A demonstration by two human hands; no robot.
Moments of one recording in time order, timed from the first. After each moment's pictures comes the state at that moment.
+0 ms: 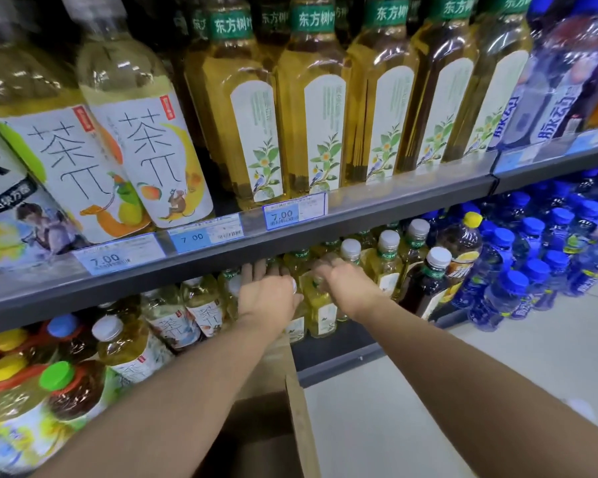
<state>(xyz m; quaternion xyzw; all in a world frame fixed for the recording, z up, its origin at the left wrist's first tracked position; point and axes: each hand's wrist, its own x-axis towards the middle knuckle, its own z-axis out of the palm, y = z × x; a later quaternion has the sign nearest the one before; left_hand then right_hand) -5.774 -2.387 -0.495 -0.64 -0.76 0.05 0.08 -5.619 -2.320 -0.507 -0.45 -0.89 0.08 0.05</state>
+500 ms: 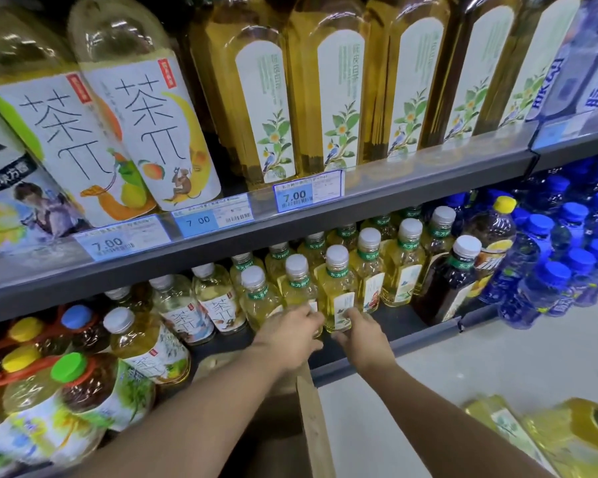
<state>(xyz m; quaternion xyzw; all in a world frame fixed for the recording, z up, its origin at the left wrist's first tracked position) -5.773 -2.423 -0.539 -0.75 -0.65 0.07 -0.12 -5.620 -2.380 -0.617 -0.62 -0.71 0.32 0.12</state>
